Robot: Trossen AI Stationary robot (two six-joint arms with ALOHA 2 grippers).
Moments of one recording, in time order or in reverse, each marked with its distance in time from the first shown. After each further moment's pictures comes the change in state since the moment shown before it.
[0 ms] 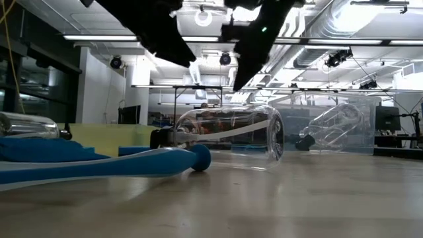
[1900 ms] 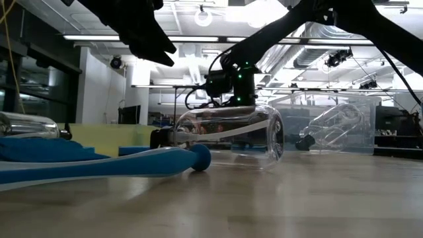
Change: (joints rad) left arm -0.001 -0.161 -0.097 -0.058 0.099 -0.115; right arm -0.359 0.547 0.398 -0.372 -0.249 0.262
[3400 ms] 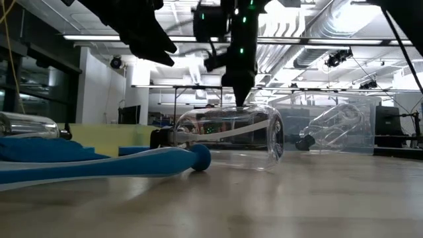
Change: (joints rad) left arm 0.000 0.001 0.001 0.004 0.001 -0.004; right arm 0.337 -0.205 -0.003 -0.090 0.390 -0.192
